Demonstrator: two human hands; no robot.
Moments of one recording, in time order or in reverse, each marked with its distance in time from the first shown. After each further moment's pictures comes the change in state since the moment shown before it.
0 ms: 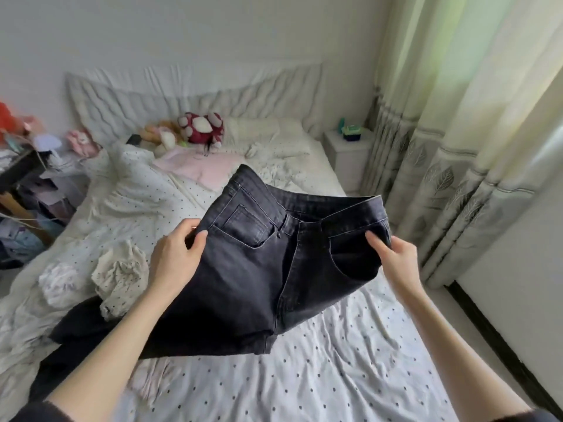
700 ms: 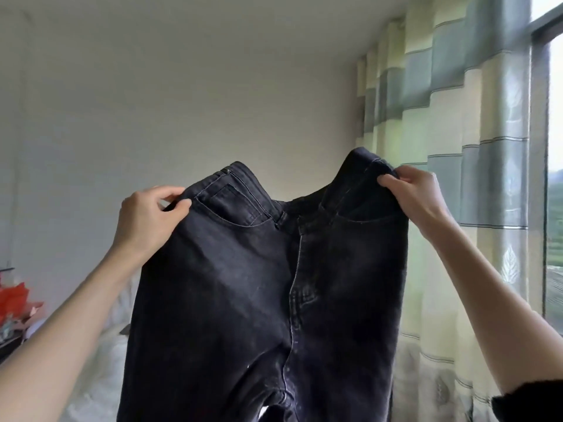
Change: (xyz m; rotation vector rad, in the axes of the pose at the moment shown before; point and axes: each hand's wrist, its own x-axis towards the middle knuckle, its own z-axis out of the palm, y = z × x) left_hand 0.115 0.239 -0.287 -0.224 0.641 0.414; right_hand -0.024 -0.447 -0.120 -0.040 0.215 -0.919
